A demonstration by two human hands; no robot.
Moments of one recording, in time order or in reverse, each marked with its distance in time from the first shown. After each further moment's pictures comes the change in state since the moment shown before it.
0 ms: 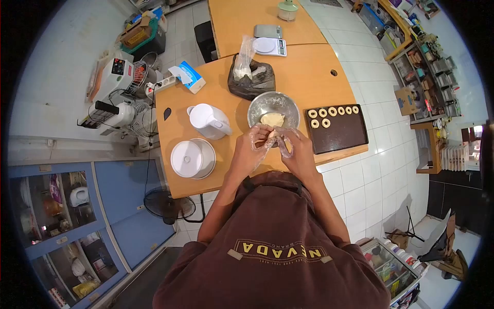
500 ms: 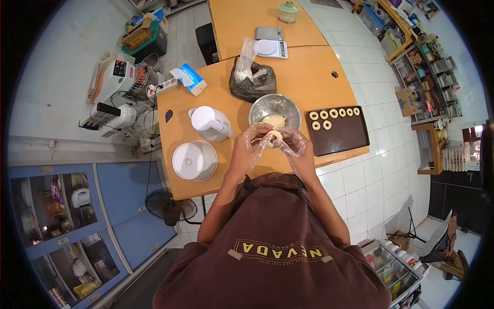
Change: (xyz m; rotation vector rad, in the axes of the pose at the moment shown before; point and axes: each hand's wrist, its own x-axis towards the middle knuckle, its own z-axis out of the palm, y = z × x) left_hand 0.008 -0.018 -0.010 -0.174 0.004 0.044; right_hand -0.007 0.016 0.018 0.705 0.014 0.297
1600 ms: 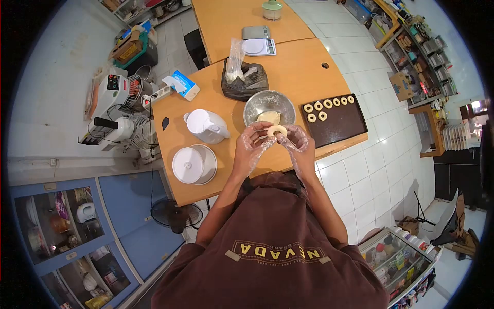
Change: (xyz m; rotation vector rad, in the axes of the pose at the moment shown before) left_hand -0.012 0.000 0.019 -0.159 -0.058 0.038; right_hand -0.022 -0.008 0.006 0.175 0.192 0.035
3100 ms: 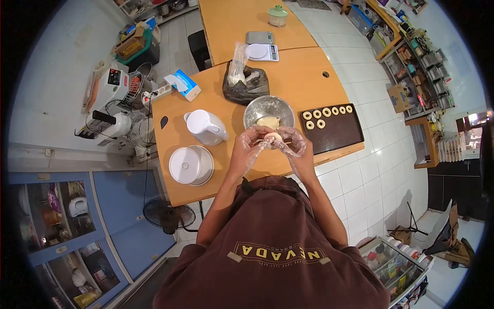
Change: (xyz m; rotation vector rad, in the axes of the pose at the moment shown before) left_hand 0.006 0.003 -0.015 0.010 -0.068 -0.024; right_hand 0.008 -0.006 -0.004 -0.097 -0.157 -0.048
